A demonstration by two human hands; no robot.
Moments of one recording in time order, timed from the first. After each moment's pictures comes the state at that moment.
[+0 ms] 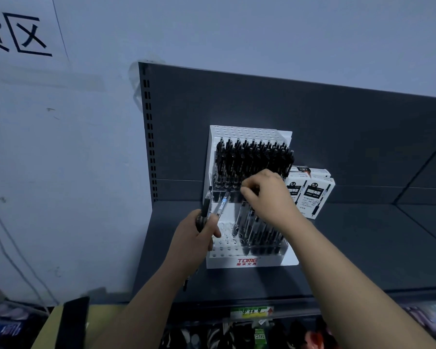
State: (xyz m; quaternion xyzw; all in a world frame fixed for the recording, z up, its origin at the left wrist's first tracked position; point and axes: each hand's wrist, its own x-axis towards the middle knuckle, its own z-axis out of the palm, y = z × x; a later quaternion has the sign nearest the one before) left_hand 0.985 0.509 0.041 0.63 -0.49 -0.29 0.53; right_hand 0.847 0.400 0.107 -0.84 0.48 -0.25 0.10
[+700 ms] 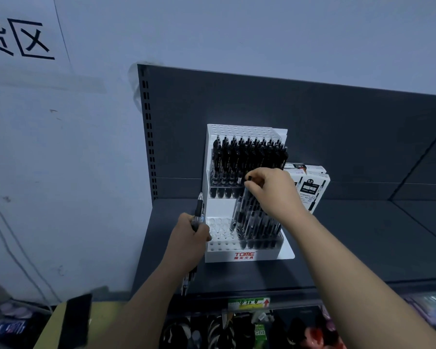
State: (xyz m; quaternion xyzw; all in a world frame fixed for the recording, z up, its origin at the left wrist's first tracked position) left_hand 0.984 0.517 0.031 0.69 -0.42 -0.32 0.49; right_hand 0.831 0.412 0.119 -0.82 0.47 -0.30 0.10
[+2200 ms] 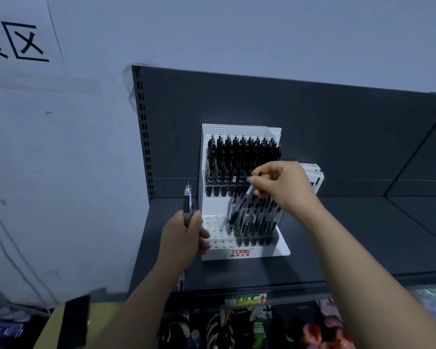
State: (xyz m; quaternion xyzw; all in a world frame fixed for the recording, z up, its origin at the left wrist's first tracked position) left_hand 0.978 0.522 0.039 0.64 -0.39 -0.32 0.58; right_hand 0.807 0.418 0.134 -0.73 0.44 -0.39 0.36
